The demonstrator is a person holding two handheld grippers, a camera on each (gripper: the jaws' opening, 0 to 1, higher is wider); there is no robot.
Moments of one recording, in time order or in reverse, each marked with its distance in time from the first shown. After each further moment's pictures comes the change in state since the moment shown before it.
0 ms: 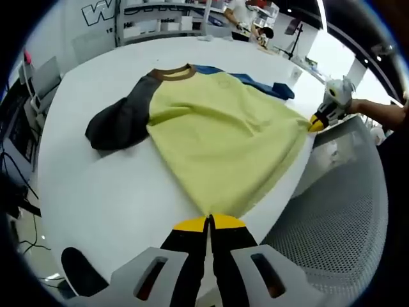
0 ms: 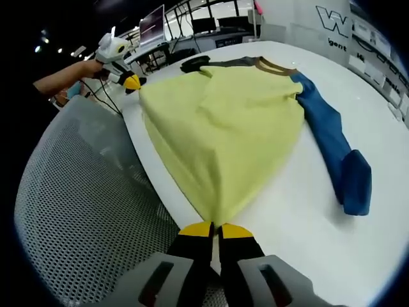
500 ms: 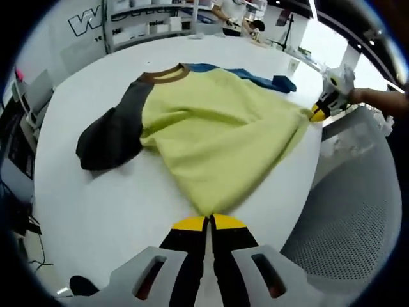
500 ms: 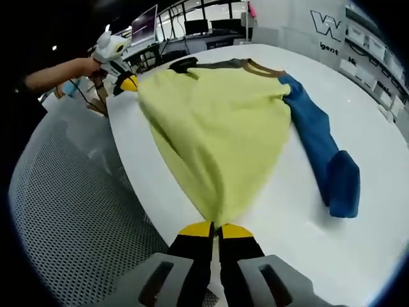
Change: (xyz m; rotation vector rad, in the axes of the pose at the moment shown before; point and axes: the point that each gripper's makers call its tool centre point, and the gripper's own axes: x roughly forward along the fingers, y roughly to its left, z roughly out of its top) left arm 0.027 0.003 0.009 0.078 0.022 0.002; right arm 0.004 -0.020 0.006 0.011 -0.029 -0.079
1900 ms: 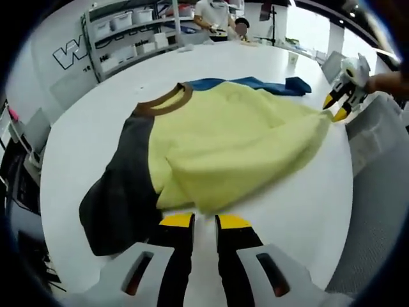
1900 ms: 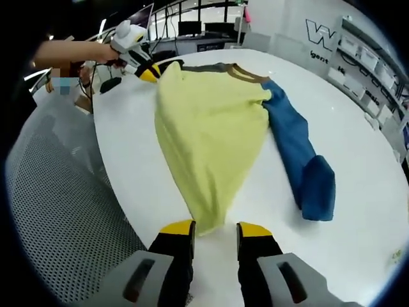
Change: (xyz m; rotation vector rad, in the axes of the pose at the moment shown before) left arm 0.056 0.041 0.083 0.199 -0.086 0.068; right arm -0.006 -0.032 0.002 -0.019 -0.023 -0.131
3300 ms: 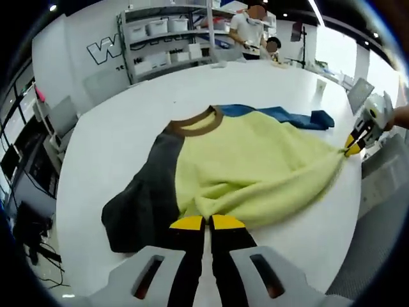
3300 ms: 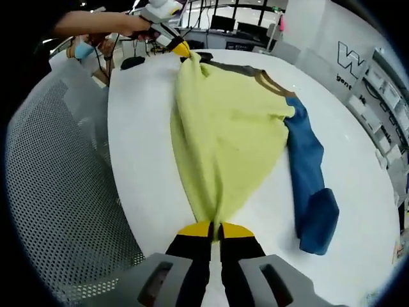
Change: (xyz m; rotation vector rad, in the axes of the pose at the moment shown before) left arm -0.019 0.018 0.035 -0.150 -0.108 0.165; right arm 0.007 0.002 0.013 -0.225 0.019 0.014
